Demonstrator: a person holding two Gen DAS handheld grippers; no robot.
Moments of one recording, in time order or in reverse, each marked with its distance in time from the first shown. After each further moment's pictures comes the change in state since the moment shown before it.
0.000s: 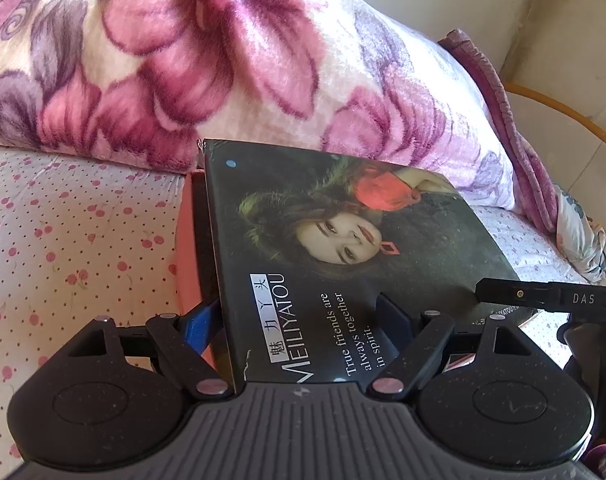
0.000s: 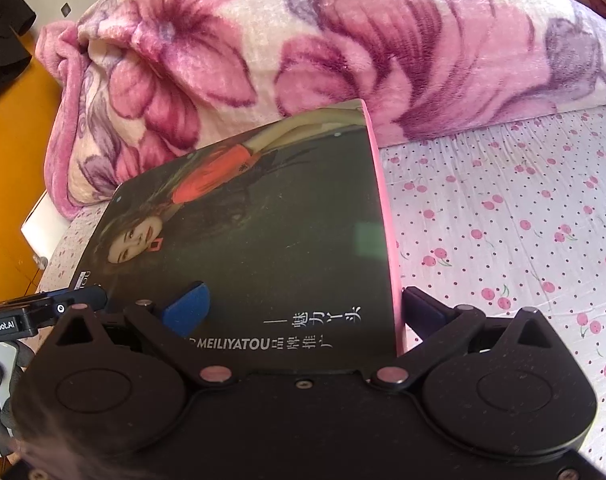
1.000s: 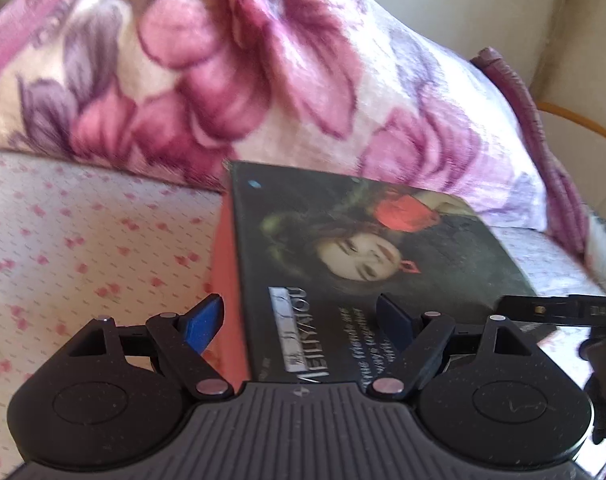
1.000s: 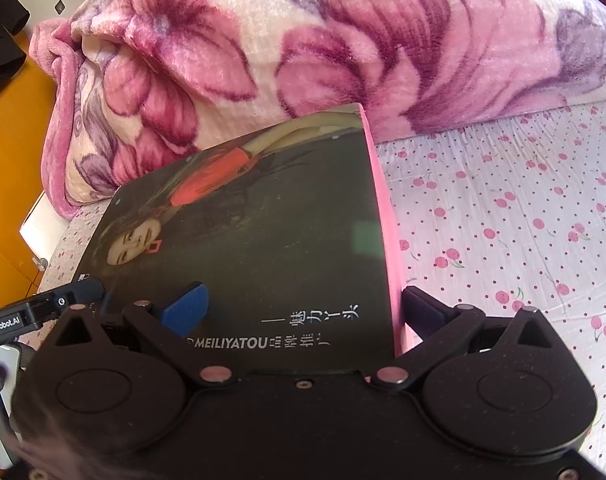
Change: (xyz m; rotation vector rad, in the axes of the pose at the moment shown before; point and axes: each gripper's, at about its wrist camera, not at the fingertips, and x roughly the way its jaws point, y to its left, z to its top) left arm -0.003 0.001 0.003 -0.019 -0.071 0.133; right arm 0.009 0.005 0.009 -0.001 0.003 -0.008
